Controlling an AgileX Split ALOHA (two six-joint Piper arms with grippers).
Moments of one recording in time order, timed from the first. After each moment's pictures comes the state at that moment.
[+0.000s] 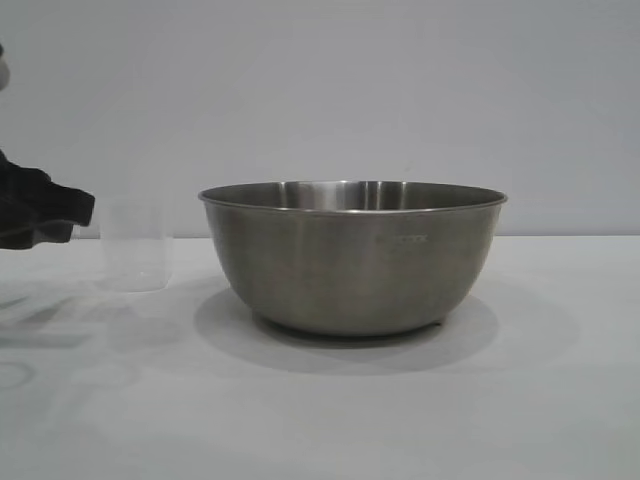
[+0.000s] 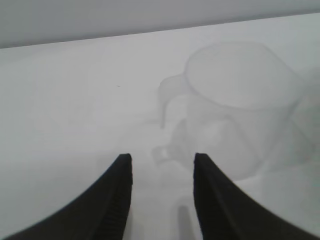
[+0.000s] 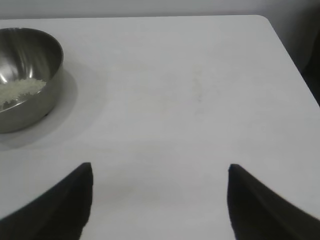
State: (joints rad) left arm -0.33 1.81 -0.34 -0.16 -1.14 0.05; right arm -0.03 -0.02 -0.49 0.08 1.14 -0.07
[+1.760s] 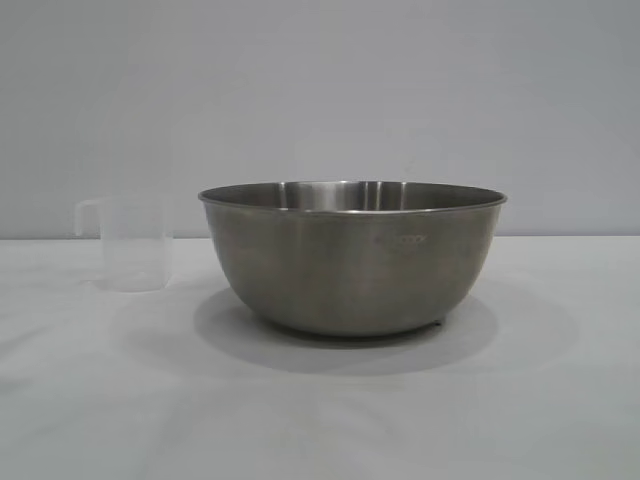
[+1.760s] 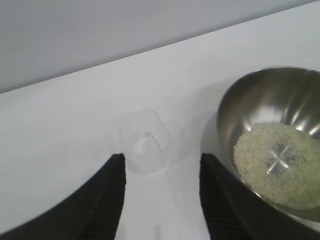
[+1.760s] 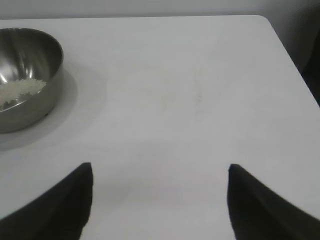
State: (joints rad) left arm -0.33 0.88 -0.79 -0.04 0.60 0.05; right arm -0.03 -0.02 -0.49 0.08 1.14 -0.07
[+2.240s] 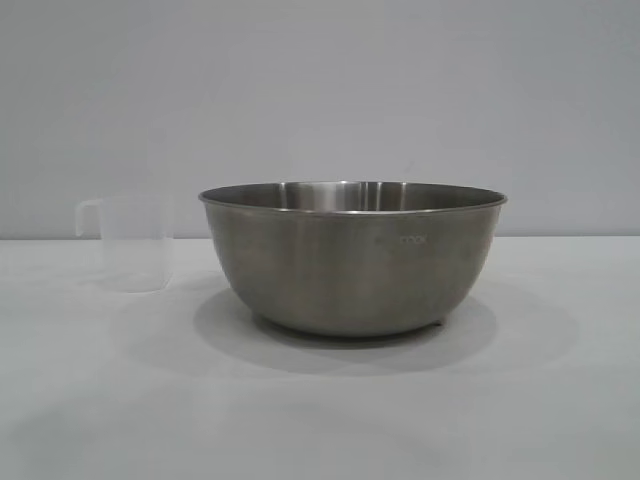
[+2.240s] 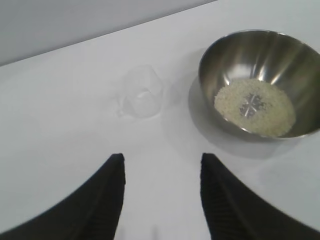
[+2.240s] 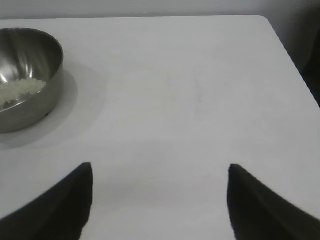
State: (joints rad) left arm -0.33 0.52 -0.80 -0.04 1.05 0.05; right arm -0.03 -0.02 -0.49 0.08 1.14 -0.07
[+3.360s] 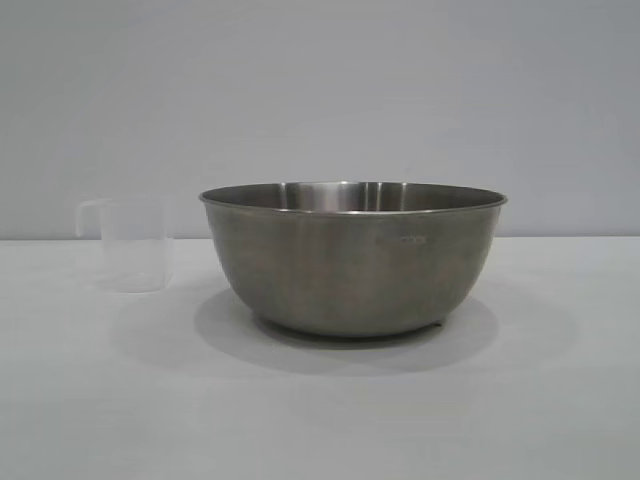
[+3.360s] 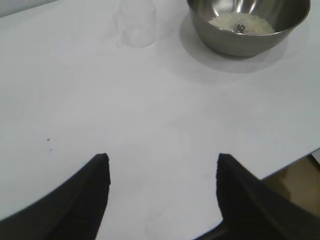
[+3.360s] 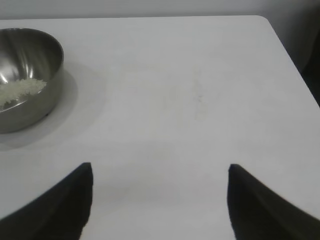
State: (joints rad) left arm -0.33 0.00 -0.49 -0.03 1.13 0.07; right arm -0.03 -0.02 -0.49 0.08 1.14 -0.07
